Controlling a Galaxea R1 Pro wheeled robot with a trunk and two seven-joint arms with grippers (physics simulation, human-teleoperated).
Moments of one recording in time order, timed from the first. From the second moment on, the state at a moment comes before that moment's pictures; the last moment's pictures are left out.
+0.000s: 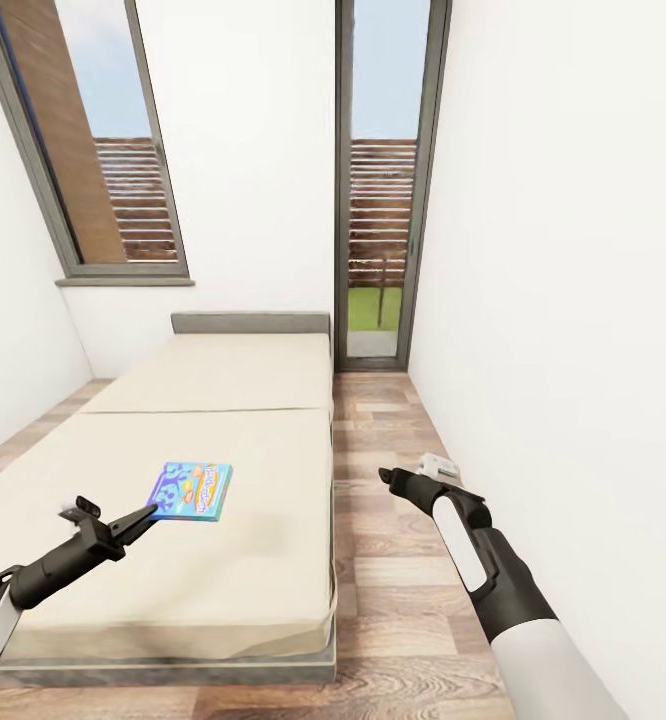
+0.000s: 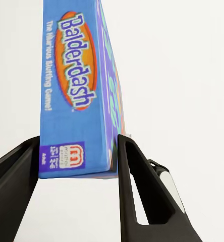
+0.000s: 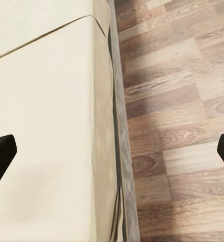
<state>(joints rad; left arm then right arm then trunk) -0.55 0.36 0.46 -0.64 0.29 0.81 -1.57 -0.61 0.08 0.09 -1.10 -0.49 0.58 -0.20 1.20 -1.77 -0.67</state>
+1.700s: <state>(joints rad) -0.55 0.35 0.46 -0.64 0.28 0.81 -1.57 -0.61 0.08 0.09 -1.10 -0.49 0.58 -0.20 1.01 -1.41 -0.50</state>
